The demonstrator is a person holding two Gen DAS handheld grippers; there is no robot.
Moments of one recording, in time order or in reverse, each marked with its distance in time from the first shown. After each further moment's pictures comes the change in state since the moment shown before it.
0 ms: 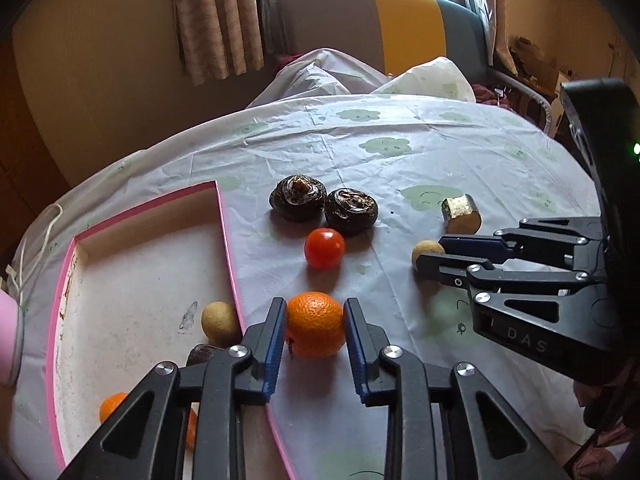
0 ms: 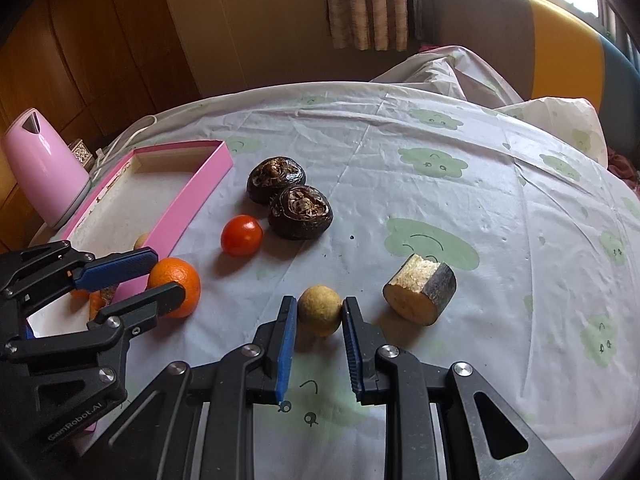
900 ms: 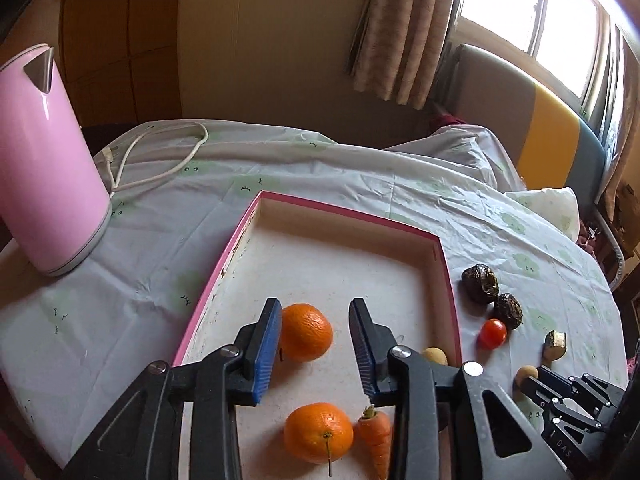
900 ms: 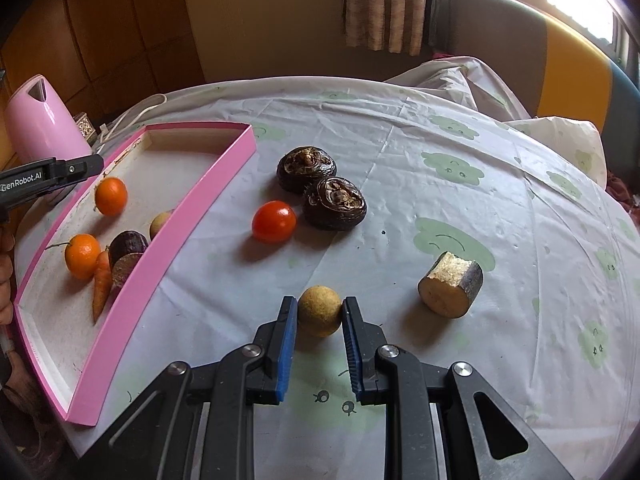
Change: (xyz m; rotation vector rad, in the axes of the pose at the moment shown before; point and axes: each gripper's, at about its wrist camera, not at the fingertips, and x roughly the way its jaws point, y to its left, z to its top) left arm -0.041 0.141 -0.016 -0.496 -0.087 0.205; right arm 0.001 0.030 -0.004 -0.079 0.021 -0.048
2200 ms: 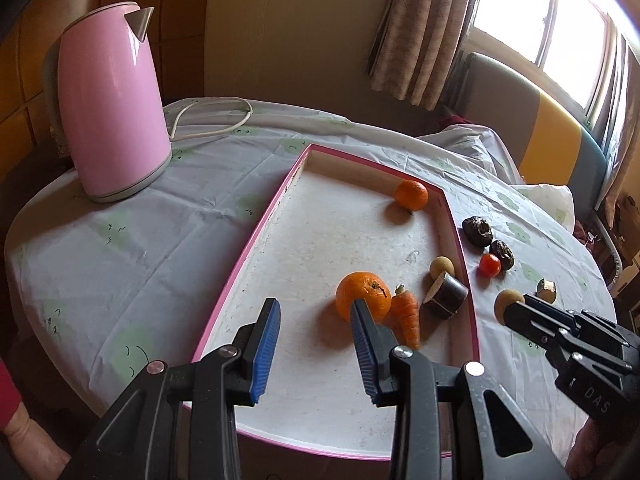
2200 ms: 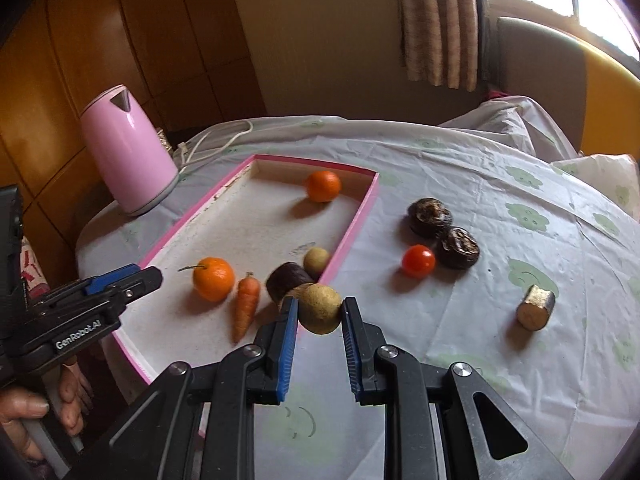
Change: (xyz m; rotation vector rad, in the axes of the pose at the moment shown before) left arm -0.061 0.031 -0.070 -0.054 -0.002 0.029; right arm -0.052 0.096 0.005 -0.076 -0.103 0.213
